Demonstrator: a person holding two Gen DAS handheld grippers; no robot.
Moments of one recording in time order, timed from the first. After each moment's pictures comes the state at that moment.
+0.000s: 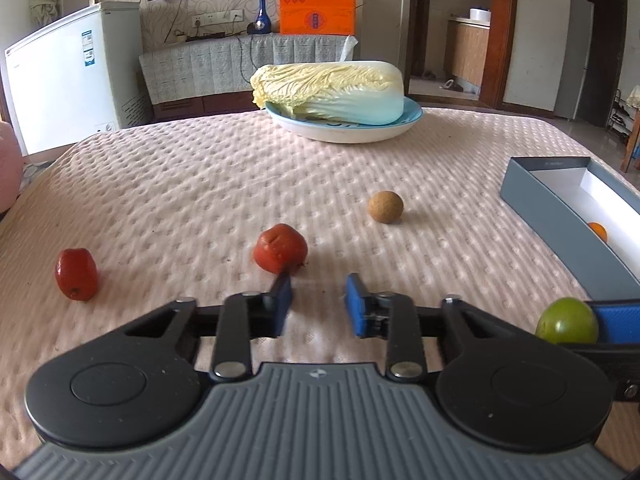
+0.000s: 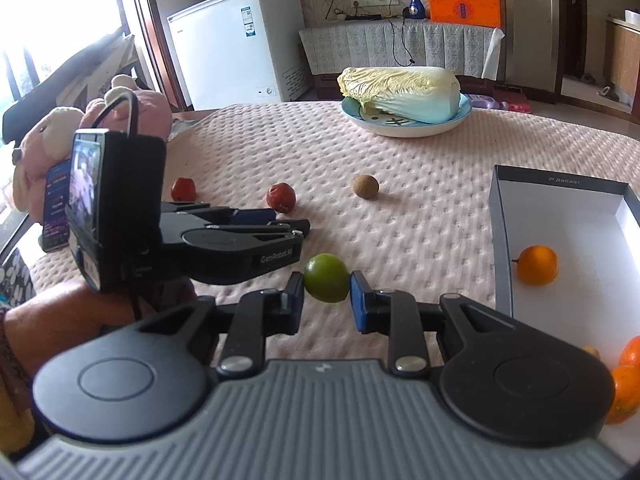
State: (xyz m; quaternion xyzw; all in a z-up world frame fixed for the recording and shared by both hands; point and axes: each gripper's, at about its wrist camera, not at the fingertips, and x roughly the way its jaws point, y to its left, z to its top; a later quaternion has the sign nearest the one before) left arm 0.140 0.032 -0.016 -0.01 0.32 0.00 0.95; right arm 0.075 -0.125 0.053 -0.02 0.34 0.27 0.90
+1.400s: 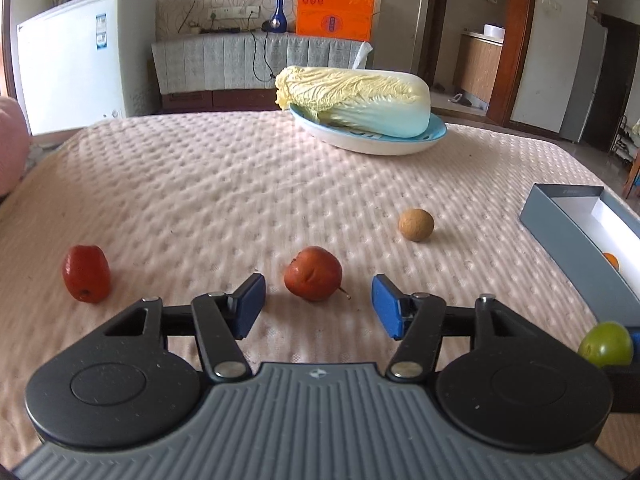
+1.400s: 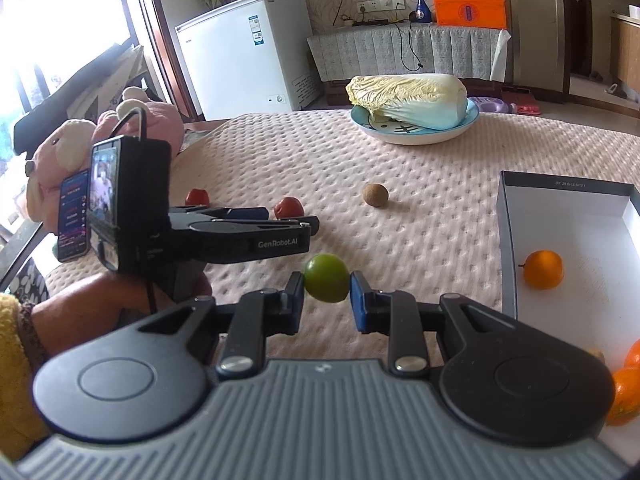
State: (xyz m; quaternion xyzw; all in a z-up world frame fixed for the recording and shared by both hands) left arm 0.152 0.059 -0.018 -0.05 0.32 0.01 0.95; right arm 0.075 -0.127 0.057 0.00 0.34 0.29 0.90
